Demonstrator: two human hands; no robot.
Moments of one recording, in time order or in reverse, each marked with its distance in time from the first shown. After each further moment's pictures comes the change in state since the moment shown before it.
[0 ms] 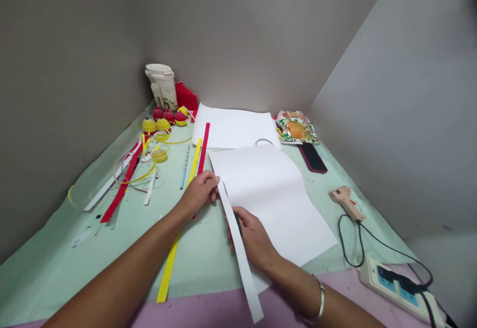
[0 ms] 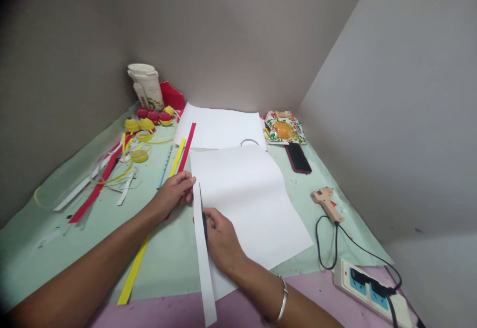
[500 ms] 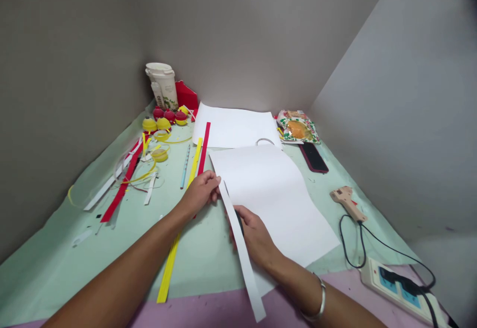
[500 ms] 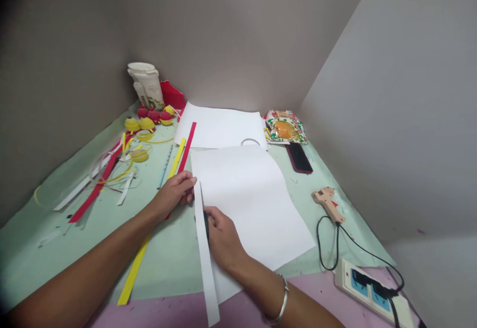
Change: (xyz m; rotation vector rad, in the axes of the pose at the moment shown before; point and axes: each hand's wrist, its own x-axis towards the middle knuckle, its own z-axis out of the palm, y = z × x) left_hand 0.000 -0.001 0.000 -0.003 -0.026 -0.005; right_hand 0.003 0.002 -0.003 -0.022 0.001 -0.021
